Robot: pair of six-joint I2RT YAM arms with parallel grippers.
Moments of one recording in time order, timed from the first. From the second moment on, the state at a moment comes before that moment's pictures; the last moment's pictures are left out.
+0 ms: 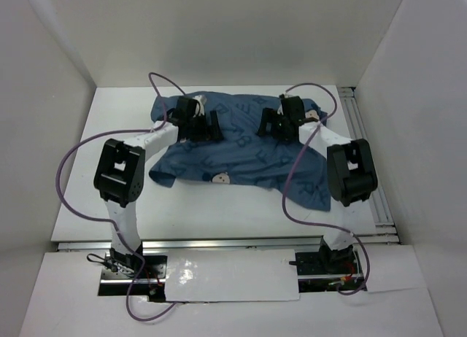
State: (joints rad) left arm -0.35 1.93 1.38 -0.27 0.23 -0.45; right arm 0.26 1.84 1.23 -0.21 -0.11 0.39
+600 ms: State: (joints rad) left arm -0.01 1.33 1.03 -0.39 0.02 -0.62; right arm 0.12 1.45 1.12 -0.15 -0.11 0.42
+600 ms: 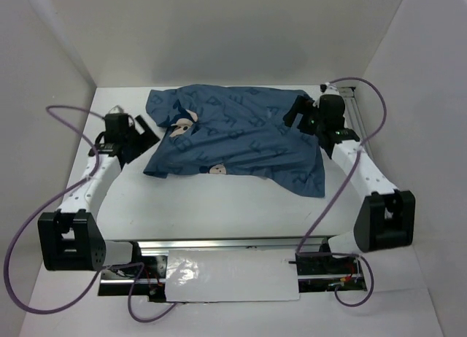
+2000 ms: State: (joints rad) left arm 0.30 1.58 0.72 0.03 0.45 -0.88; right arm 0.01 1.12 0.56 -0.46 0.09 0.58
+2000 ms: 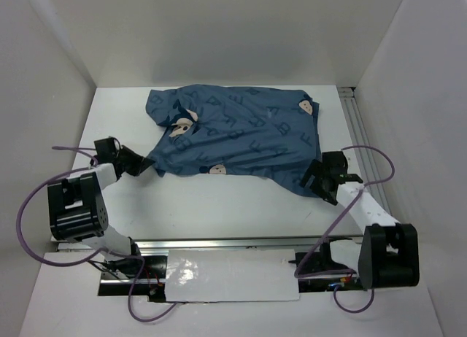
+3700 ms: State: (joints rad) left arm 0.23 1.33 0.95 -0.05 0.39 -0.72; right arm 0.18 1.62 2.50 -0.41 -0.12 0.28
